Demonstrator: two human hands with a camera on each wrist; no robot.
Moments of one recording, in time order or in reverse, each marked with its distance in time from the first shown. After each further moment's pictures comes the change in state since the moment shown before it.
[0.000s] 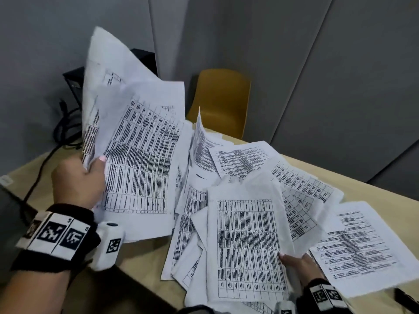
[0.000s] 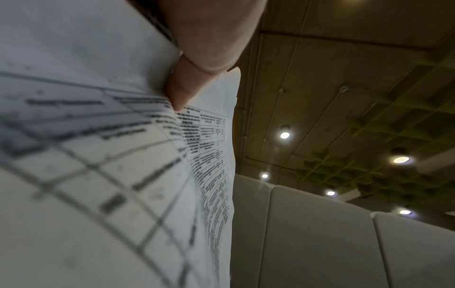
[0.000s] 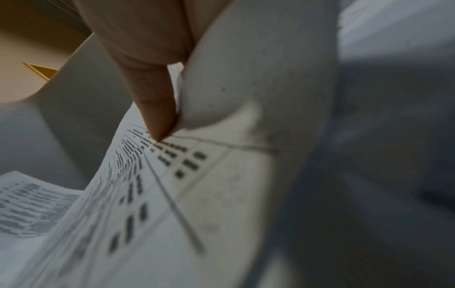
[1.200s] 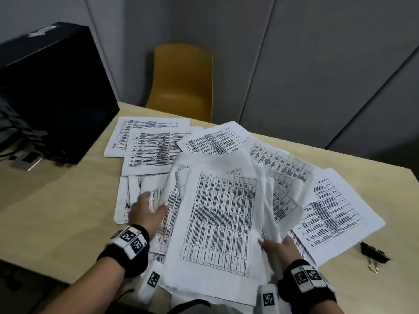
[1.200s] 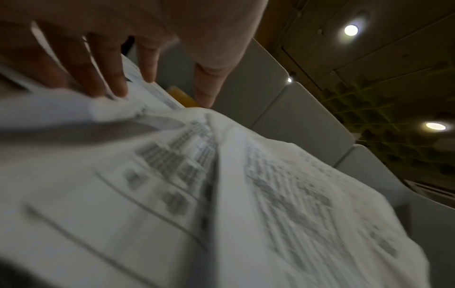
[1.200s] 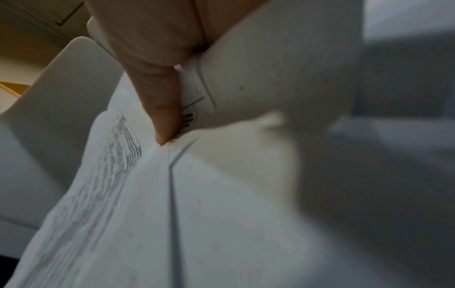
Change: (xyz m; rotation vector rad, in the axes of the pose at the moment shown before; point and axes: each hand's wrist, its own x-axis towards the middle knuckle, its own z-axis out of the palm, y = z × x) left_hand -0.080 -0.043 0.166 0.040 -0.768 -0.314; right_hand 0.034 0.044 0.013 0.112 0.184 0.054
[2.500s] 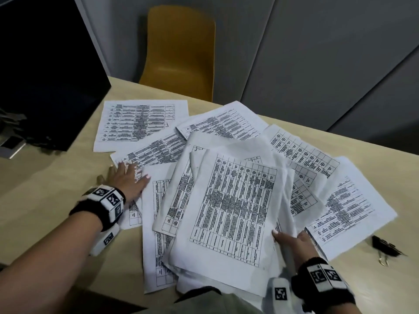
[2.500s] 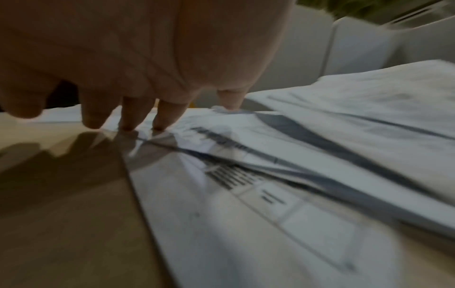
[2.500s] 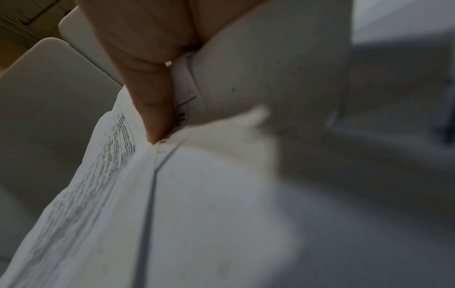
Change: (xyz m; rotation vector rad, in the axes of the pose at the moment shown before) left_hand 0.097 0.003 -0.050 0.884 -0.296 0.037; right_hand 0.022 0.012 -0.009 -0.023 0.090 0.207
